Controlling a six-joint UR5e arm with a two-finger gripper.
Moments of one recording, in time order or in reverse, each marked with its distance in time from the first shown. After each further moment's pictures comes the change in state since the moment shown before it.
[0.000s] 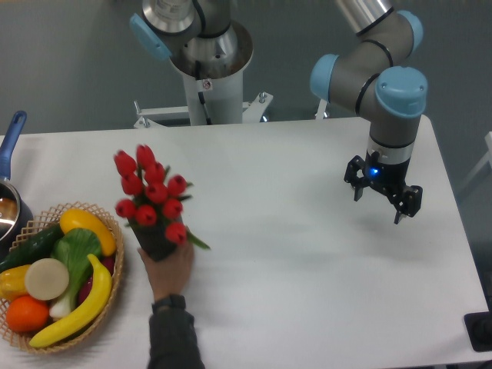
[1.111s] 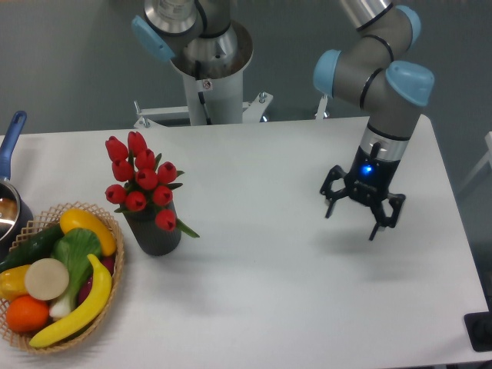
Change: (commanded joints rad) arm 0.032 0.018 -0.054 0.014 -0.828 -0.218
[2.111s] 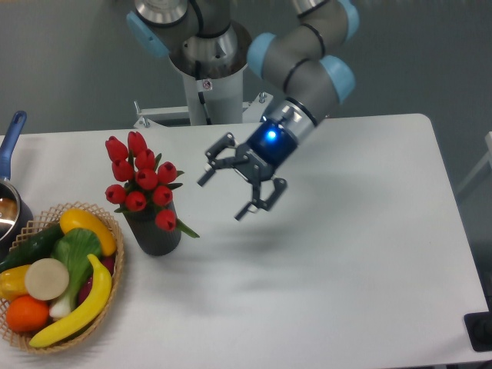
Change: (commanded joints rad) arm -0.110 0.288 -0.443 0.002 -0.338 0.132
